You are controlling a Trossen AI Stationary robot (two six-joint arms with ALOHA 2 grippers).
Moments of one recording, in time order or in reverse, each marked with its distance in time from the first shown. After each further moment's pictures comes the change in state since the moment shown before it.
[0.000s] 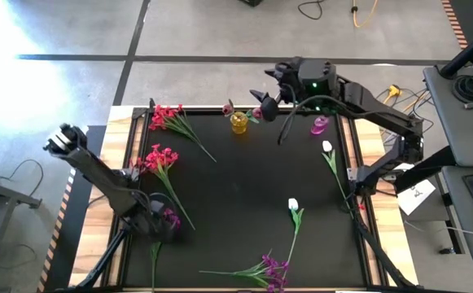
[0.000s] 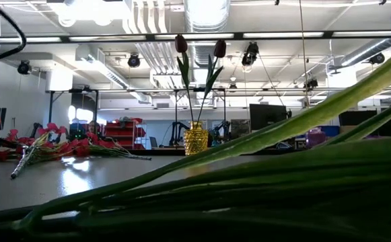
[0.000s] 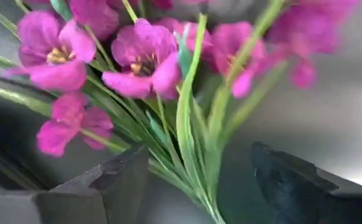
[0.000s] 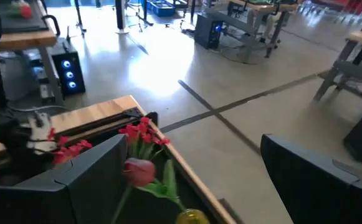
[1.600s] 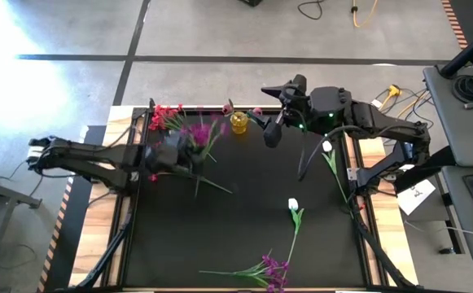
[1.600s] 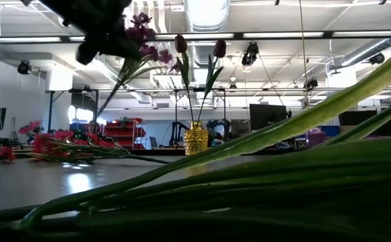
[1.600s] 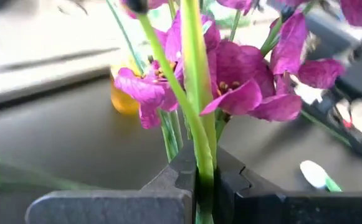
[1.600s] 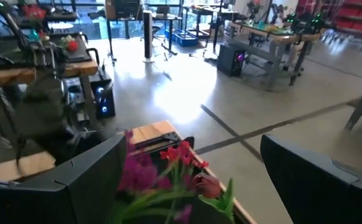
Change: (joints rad) left arm 0.776 -0.264 0.163 0.345 -0.725 1.389; right arm 0.260 -0.036 0.000 0.070 0.168 0.025
